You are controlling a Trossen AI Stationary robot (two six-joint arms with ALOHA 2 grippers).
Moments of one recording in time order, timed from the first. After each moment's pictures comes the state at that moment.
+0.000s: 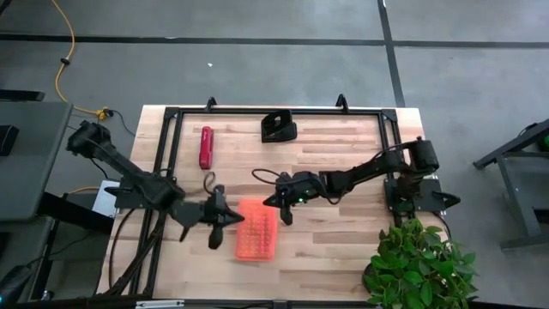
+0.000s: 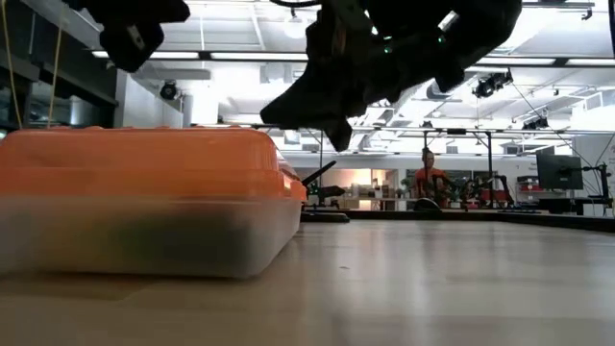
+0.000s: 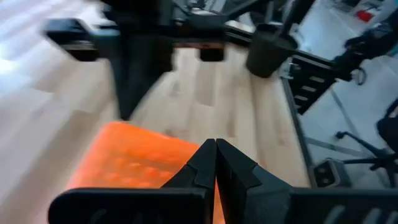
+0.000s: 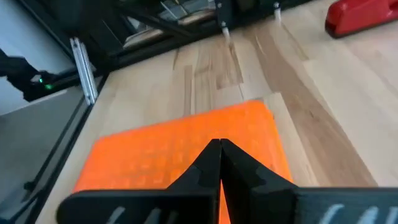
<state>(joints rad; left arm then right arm) -0.48 1.16 0.64 0.04 -0.51 -0.55 0.11 1.82 0.95 0.49 -0.08 0.36</state>
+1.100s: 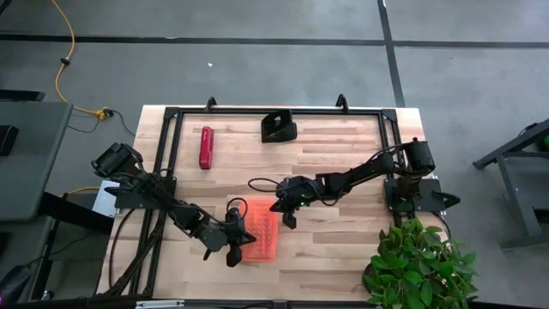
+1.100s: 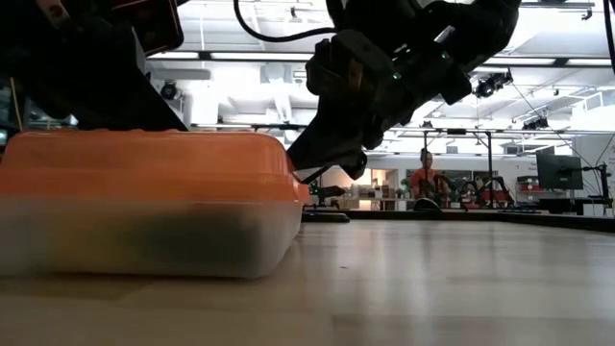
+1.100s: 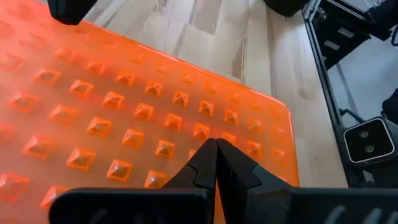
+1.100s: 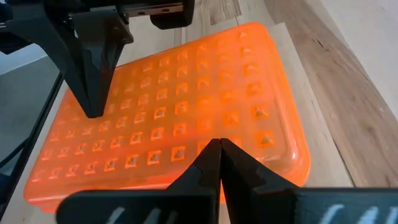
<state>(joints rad) -0.50 1.66 0.64 0.36 -0.44 -0.74 0.11 1.86 0.95 0.33 -0.12 0.36</state>
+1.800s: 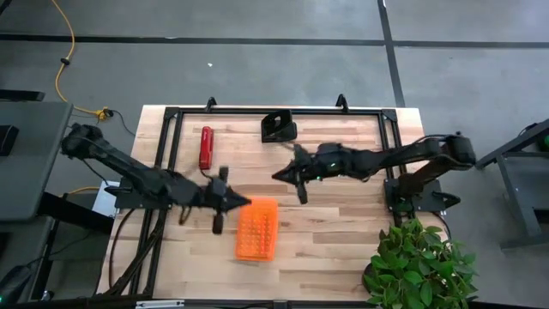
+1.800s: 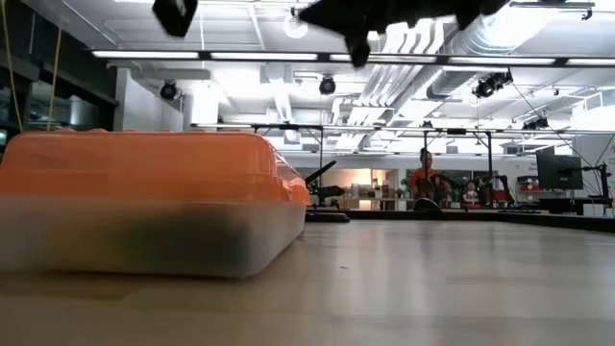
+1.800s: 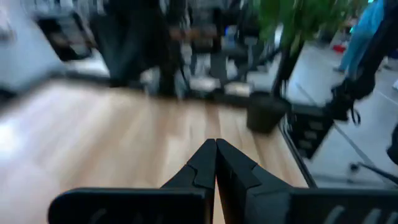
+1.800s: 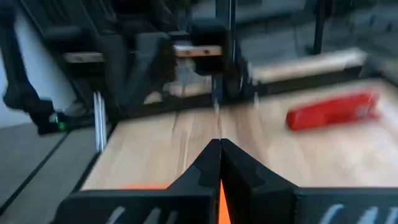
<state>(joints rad) -0.32 1.10 0.64 0.25 -0.41 -0.25 0.01 1.48 0.95 0.32 -0.11 0.19</state>
